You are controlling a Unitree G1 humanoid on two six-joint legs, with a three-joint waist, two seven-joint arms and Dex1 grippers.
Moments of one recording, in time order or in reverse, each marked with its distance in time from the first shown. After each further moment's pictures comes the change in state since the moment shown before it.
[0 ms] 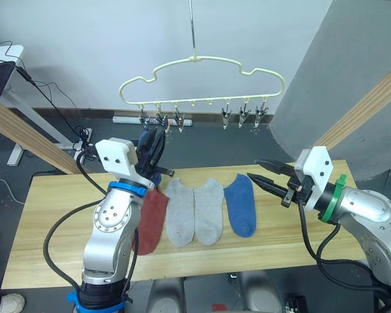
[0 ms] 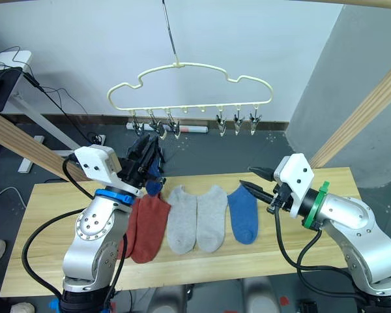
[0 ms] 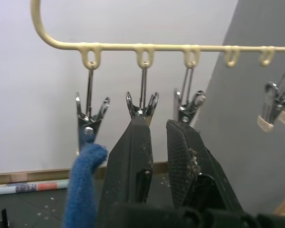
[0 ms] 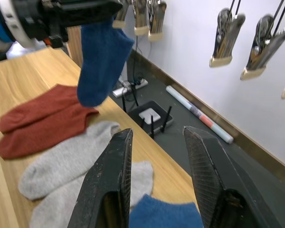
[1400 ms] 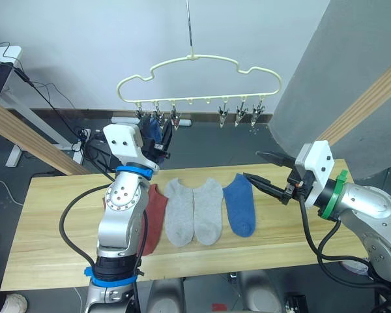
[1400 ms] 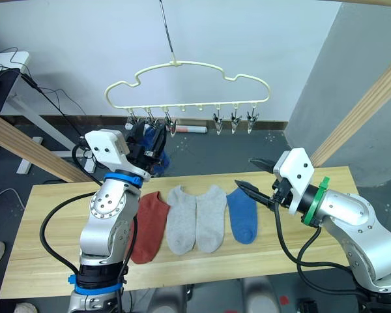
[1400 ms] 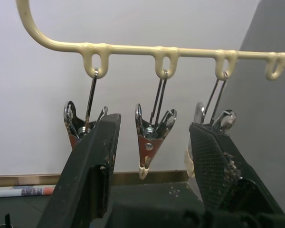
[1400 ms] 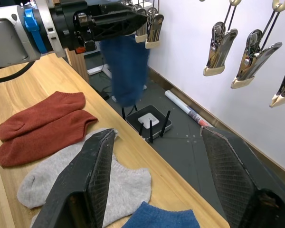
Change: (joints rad) left arm -0.147 -0.056 0.008 0.155 0.066 -0.011 0.034; right arm -0.012 -0.020 0.001 -0.011 0.036 0.015 -0.037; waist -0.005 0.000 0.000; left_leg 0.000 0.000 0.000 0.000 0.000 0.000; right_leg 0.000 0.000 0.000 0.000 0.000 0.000
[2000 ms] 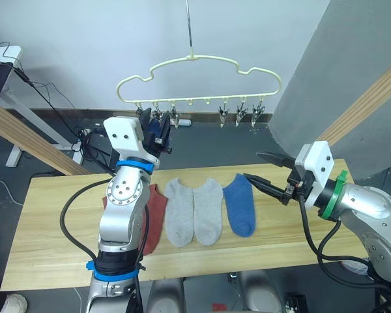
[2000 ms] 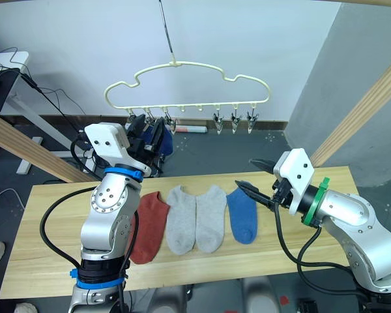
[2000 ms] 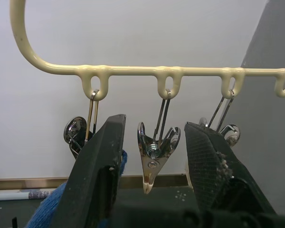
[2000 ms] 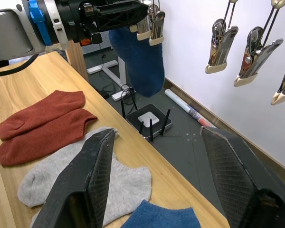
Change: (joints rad) left arm -0.044 -0.003 0.000 -0.001 0.014 0.048 0.021; right arm 0.002 0.000 0.000 0.000 0.001 0.003 -0.001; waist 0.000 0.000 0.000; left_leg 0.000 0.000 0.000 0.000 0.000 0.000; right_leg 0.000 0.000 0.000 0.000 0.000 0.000
